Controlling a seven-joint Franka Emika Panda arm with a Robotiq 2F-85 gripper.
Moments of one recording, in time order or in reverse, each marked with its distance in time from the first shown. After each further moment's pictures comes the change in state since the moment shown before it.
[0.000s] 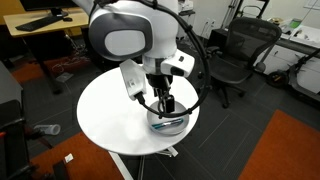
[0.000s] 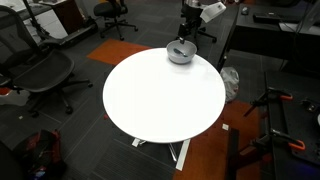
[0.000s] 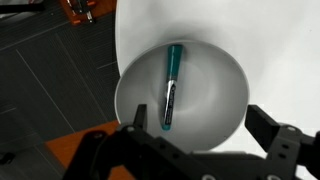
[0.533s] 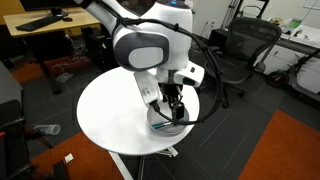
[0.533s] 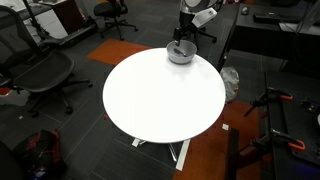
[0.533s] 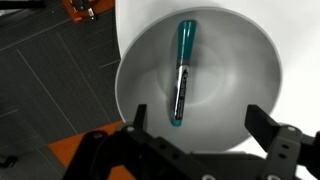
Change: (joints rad) arm -0.029 0.149 0.010 0.161 0.001 -0.024 0.013
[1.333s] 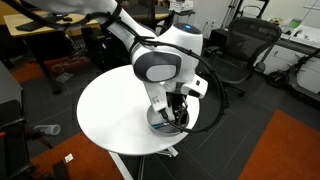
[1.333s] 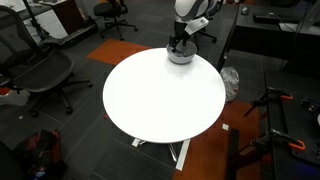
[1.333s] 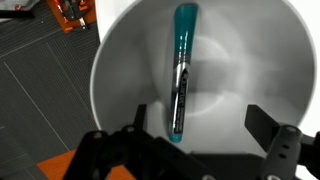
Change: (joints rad) arm -0.044 0.168 0.040 0.188 0.019 -0.084 0.009
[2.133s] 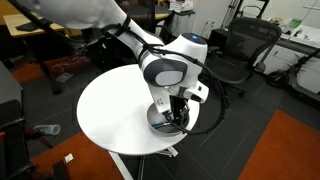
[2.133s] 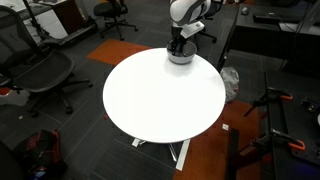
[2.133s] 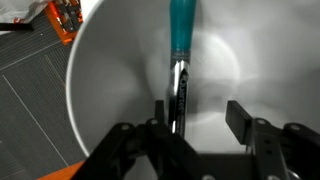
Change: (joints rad) arm -0.002 0.109 0.000 0.141 0.000 -0.092 0.032
